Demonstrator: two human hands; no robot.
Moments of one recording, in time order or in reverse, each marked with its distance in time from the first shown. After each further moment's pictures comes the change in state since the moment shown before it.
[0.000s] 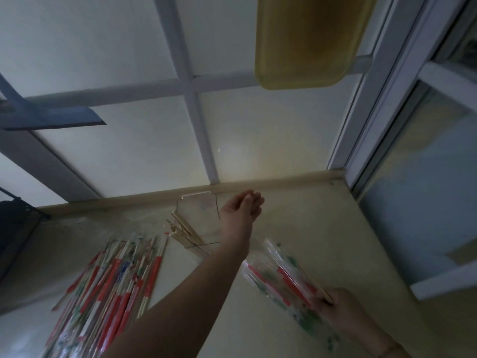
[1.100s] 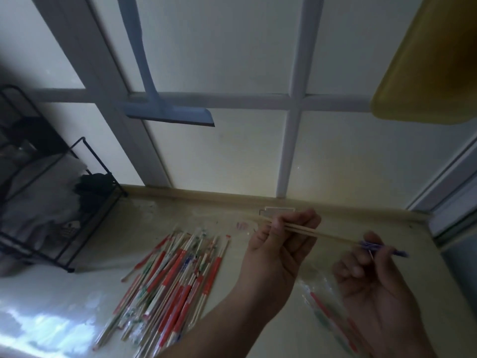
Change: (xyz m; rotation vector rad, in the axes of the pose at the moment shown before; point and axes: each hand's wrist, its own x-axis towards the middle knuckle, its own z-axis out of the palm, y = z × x) left_hand -0.078 0.092 -0.088 -0.490 -0.295 0.085; right_hand -0.003 -0.206 0.018 1.658 -0.238 -0.535
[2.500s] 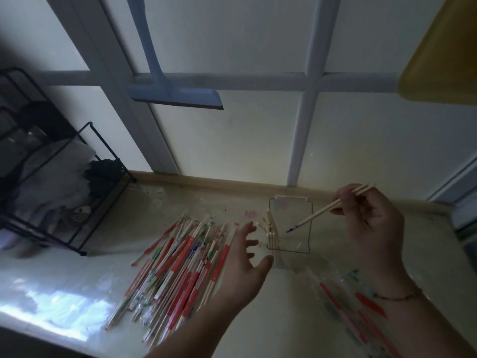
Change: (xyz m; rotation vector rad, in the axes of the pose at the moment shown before) left_hand 0.000 -0.017 -0.131 1.258 0.219 0.111; right_hand 0.066 0.013 0.019 -1.236 0.015 -0.605
